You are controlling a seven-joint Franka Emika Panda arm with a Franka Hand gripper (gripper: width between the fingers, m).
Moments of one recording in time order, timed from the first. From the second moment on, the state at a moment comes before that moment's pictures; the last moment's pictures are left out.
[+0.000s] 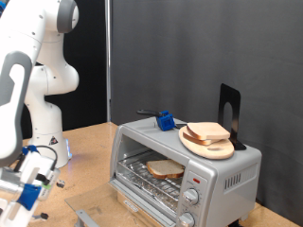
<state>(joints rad) -0.12 0.45 -0.52 -2.32 1.07 1.77 -0.63</state>
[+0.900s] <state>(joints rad) -0.11 0.33 -0.45 -2.47 1.12 1.66 -0.73</state>
